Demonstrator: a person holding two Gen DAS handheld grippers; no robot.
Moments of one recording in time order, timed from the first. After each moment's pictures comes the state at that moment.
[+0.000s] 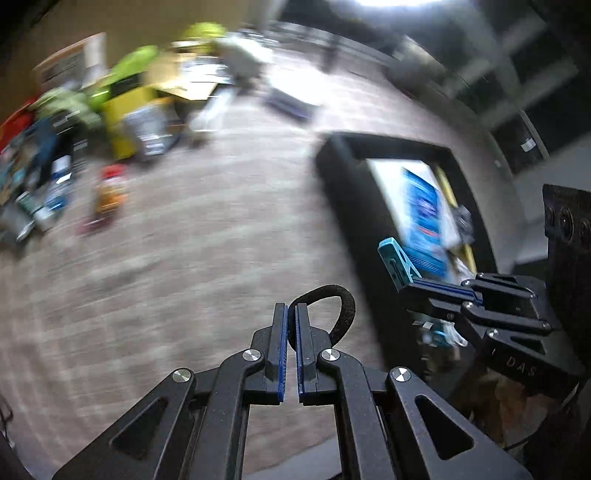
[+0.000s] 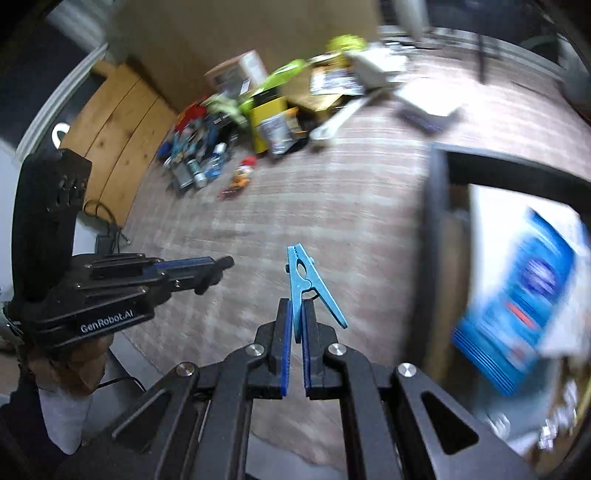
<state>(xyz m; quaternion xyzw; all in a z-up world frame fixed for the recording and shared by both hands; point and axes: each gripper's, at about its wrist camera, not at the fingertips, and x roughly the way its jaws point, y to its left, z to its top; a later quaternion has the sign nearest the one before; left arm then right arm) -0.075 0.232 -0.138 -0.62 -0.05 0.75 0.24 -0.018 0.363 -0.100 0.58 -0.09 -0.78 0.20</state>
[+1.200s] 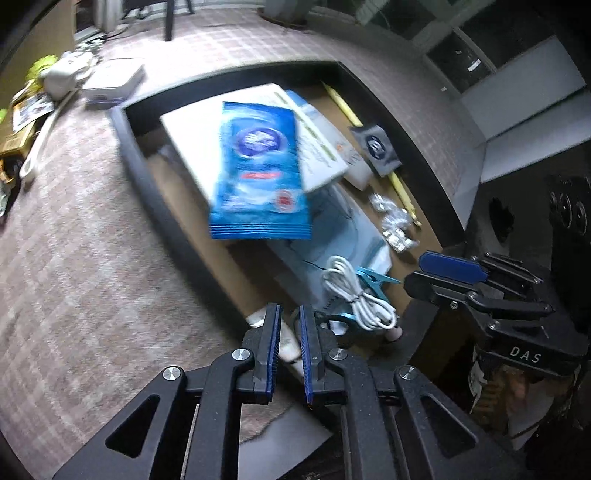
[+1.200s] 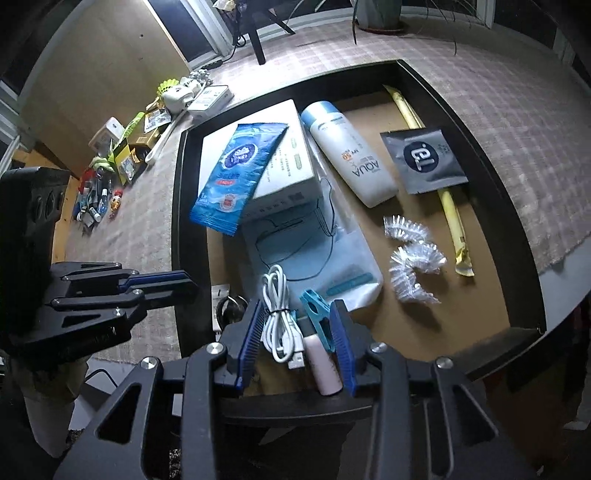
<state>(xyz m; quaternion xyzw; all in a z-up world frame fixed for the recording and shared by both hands) -0.035 0.354 -0.136 -0.63 0.02 0.70 0.33 0.087 0.519 -0.101 0.58 -0.15 -0.80 0.02</state>
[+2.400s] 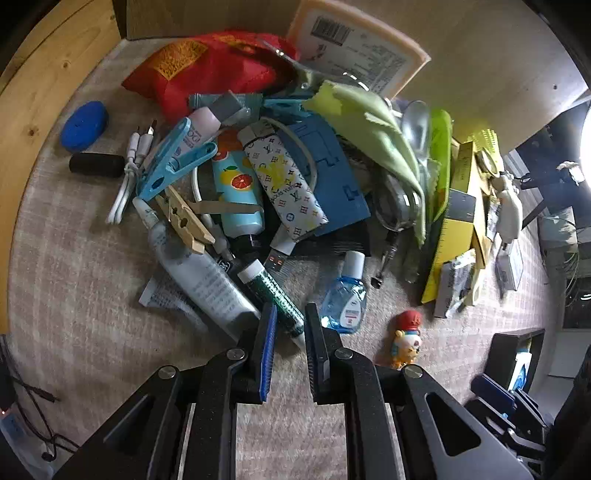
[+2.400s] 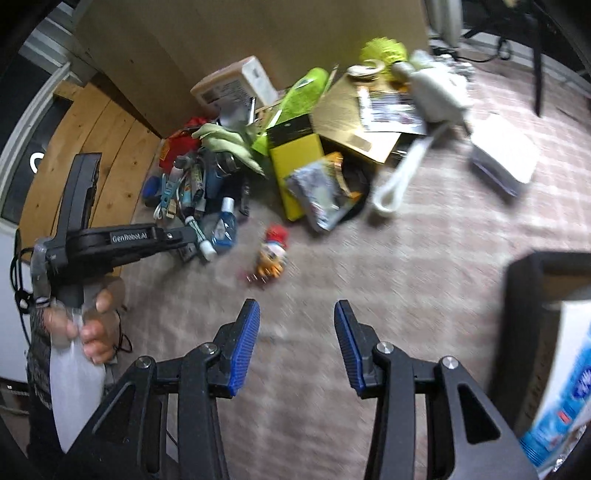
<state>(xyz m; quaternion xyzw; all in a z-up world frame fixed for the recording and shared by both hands) -0.209 -0.024 -0.191 -0.64 -0.20 0.74 -0.02 -0.131 0.226 -0.120 0.61 -0.11 -0.76 0.20</state>
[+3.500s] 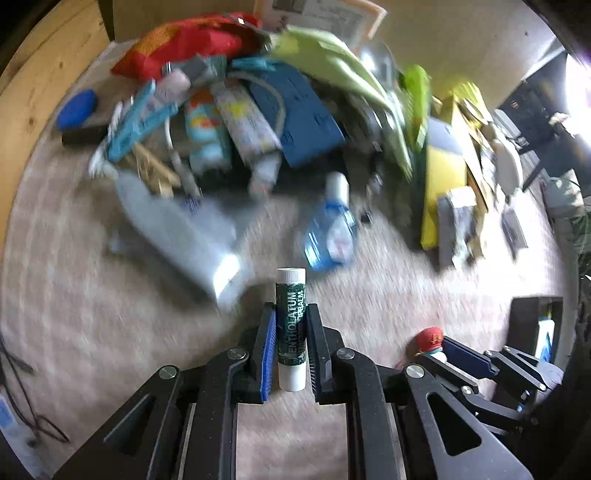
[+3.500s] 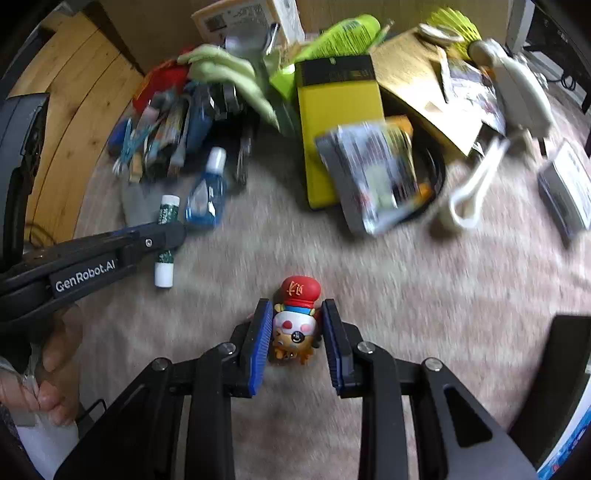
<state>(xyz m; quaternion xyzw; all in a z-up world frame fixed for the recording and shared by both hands) -0.144 0.019 -0.213 -0.64 -0.16 0.75 -0.01 -0.133 0.183 -0.169 0.64 0.00 -0.74 0.21</state>
